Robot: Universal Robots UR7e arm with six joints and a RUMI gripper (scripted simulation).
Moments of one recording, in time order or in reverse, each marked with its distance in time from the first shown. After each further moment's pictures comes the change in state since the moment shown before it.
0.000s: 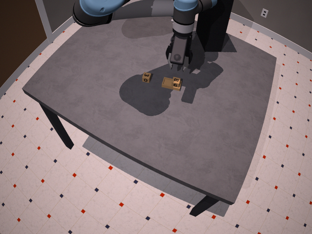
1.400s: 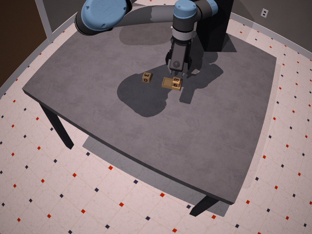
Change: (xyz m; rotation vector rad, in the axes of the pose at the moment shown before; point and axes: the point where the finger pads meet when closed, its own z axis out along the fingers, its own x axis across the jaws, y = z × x) arm -0.001 -0.001 0.035 -0.001 0.000 0.001
